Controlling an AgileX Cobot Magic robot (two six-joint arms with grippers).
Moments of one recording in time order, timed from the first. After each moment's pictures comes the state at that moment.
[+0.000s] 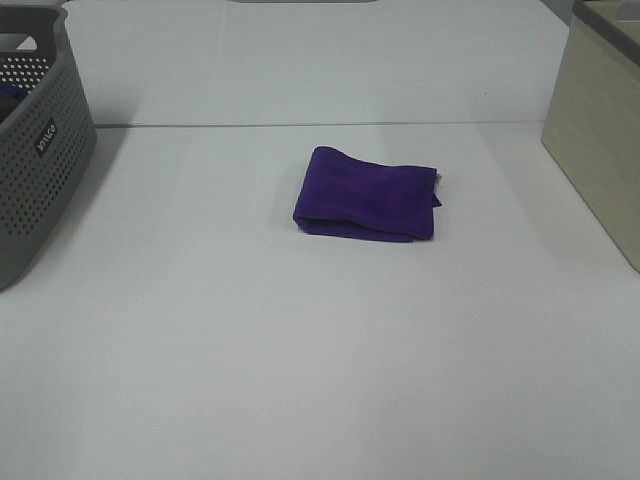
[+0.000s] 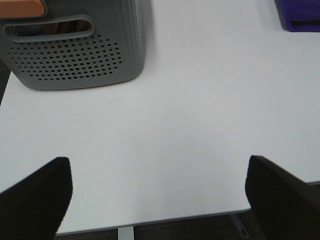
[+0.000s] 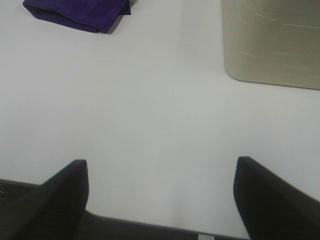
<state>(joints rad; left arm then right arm) 0.04 -0.01 -0.56 -0.08 1.18 0.12 0.16 0.00 -0.45 -0.01 1.11 -0.05</state>
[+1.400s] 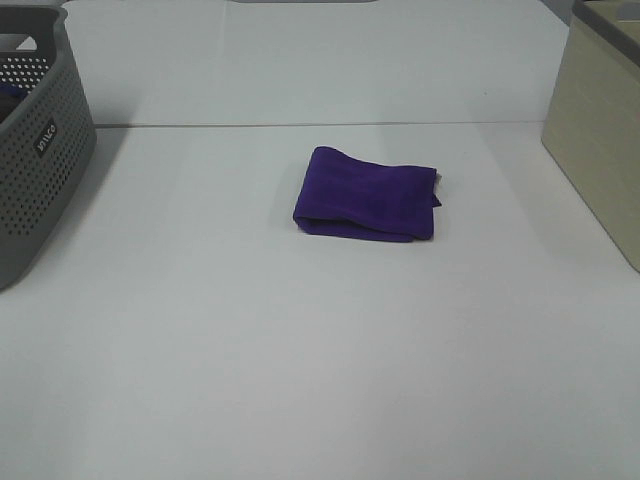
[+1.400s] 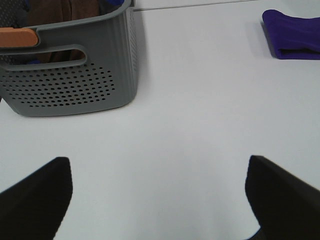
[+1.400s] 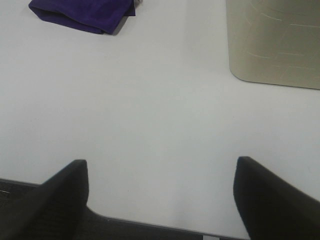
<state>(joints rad) 0.04 -0.01 -0.52 -0.12 1.09 0.11 0.16 0.00 -0.45 0.00 1.11 -0.05</state>
